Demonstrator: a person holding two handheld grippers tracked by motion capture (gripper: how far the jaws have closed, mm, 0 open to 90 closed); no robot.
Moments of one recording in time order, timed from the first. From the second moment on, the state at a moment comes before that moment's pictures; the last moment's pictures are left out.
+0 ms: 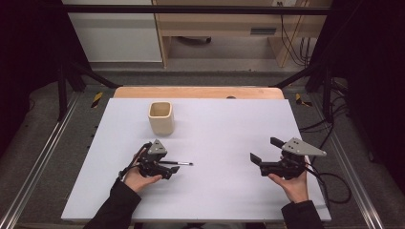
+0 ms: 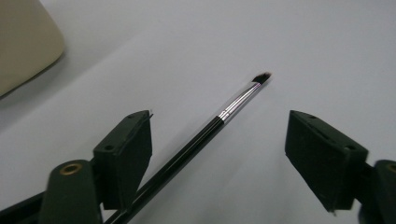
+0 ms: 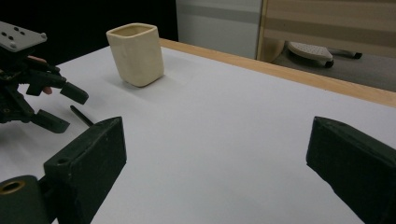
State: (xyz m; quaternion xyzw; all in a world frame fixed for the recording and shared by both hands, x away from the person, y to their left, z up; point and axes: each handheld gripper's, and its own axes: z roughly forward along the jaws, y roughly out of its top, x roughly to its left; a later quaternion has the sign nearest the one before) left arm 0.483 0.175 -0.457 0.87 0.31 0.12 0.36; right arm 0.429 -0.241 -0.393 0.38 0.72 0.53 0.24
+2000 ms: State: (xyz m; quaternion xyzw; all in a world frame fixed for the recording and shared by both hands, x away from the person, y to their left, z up) left arm 0.482 0.162 -0.462 0.91 0.28 0.10 0.29; right arm 0.427 -0.239 -0.391 0.37 0.72 0.53 0.24
